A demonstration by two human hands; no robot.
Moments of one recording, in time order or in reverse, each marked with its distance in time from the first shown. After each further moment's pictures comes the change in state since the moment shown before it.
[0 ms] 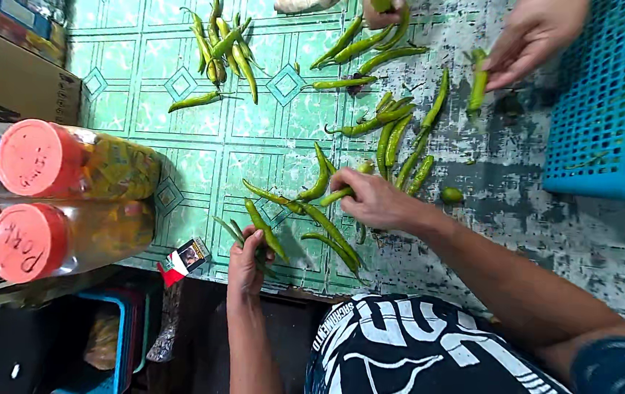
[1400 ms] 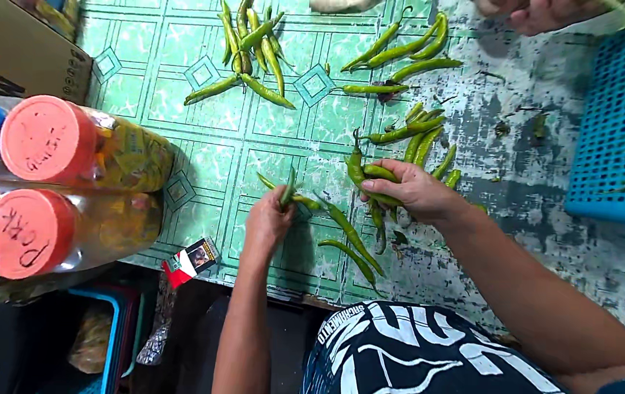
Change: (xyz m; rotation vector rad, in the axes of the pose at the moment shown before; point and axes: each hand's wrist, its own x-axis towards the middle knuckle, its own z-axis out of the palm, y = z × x) left_hand 0.065 0.047 0.026 1.251 -0.221 0.310; right_hand 0.016 0.011 -0.010 0.791 0.068 0.256
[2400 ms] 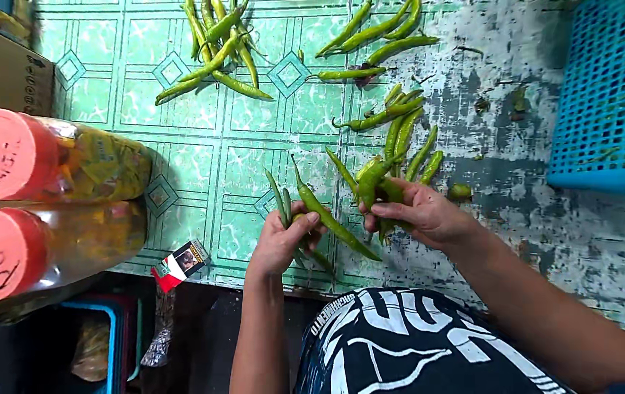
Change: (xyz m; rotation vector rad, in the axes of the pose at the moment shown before) left_hand -0.035 0.026 0.026 -1.235 -0.379 0.027; right_hand -0.054 0.031 -0.002 0.344 -0.120 -0.066
